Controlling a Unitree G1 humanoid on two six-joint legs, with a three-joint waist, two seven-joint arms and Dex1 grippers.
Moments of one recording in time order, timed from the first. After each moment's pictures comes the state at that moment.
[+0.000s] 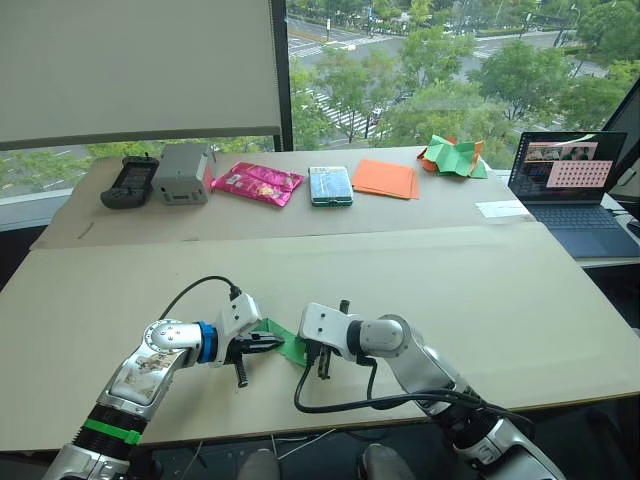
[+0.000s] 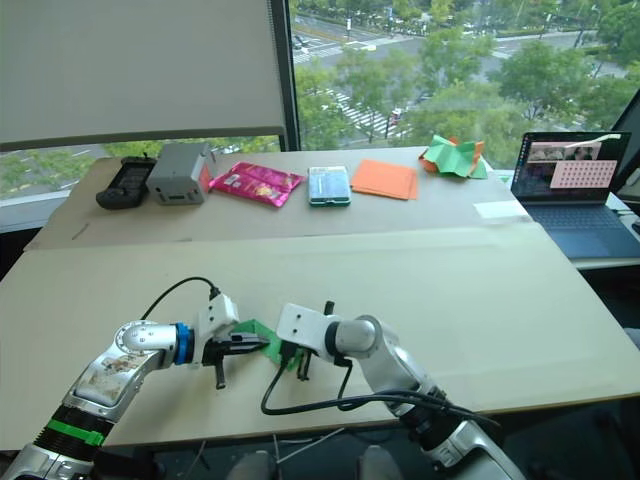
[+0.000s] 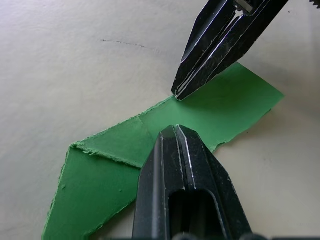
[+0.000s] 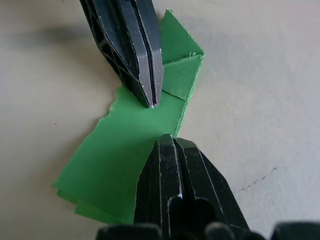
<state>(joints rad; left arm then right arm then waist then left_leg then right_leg) -0.22 0.65 -0.18 -0.03 -0.23 0.35 -1.04 -0.42 -0.29 0.59 -0.10 -0.25 0.49 0.81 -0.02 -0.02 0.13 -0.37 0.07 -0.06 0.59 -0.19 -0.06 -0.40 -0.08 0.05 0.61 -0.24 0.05</state>
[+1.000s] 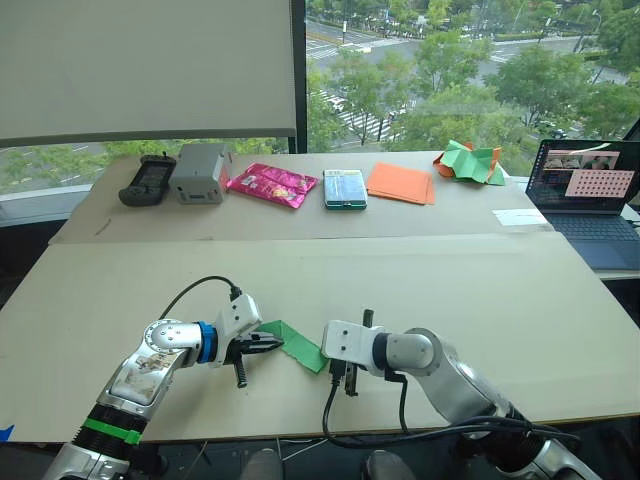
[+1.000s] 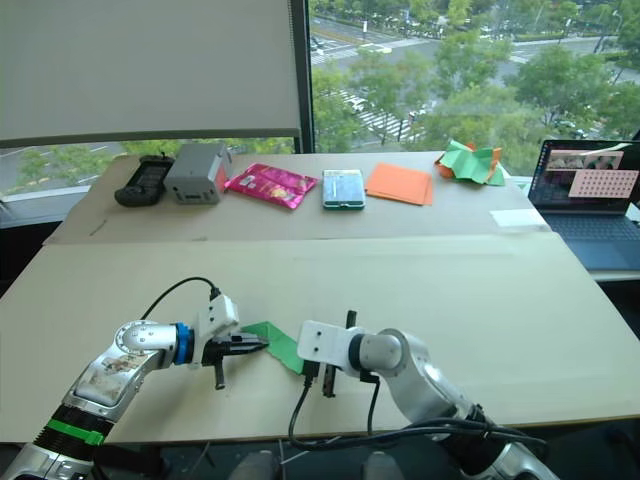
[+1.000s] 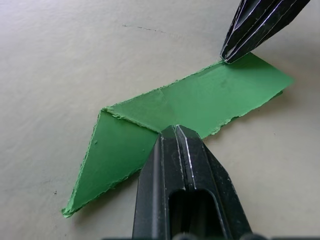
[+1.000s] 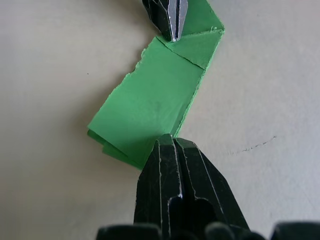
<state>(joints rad) -0.22 0.66 -0.18 -0.03 -0.21 0.35 -1.05 -0.31 -0.51 0.62 -0.37 -0.26 0.58 0.81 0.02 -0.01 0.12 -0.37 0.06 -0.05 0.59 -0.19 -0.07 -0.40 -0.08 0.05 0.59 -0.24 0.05</state>
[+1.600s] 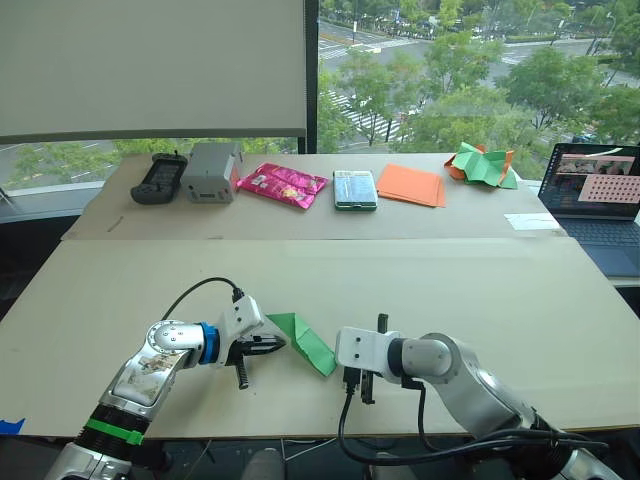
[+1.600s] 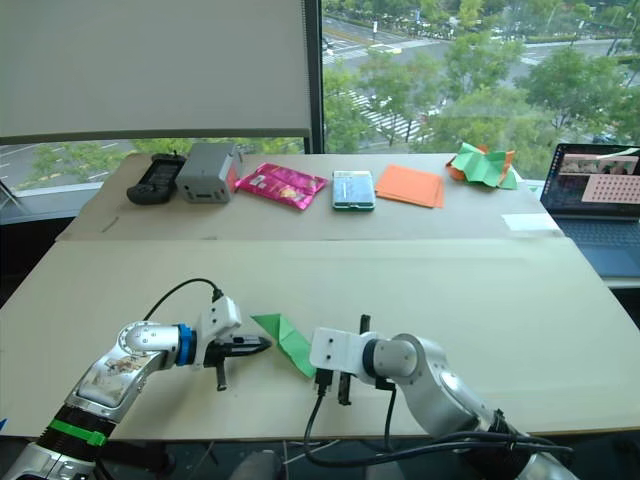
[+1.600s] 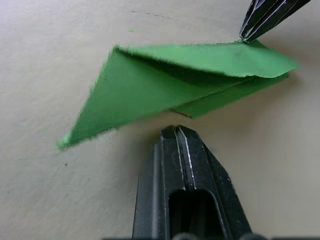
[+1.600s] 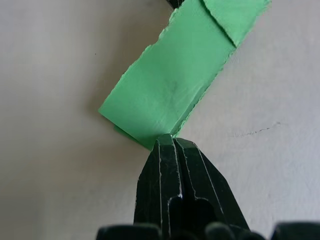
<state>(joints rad) -0.22 0.65 -0.19 -0.03 -0.20 0.35 -1.05 -0.29 -0.61 0.62 -0.48 -0.26 0.66 0.84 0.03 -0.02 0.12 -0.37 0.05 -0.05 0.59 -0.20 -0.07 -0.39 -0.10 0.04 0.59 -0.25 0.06</state>
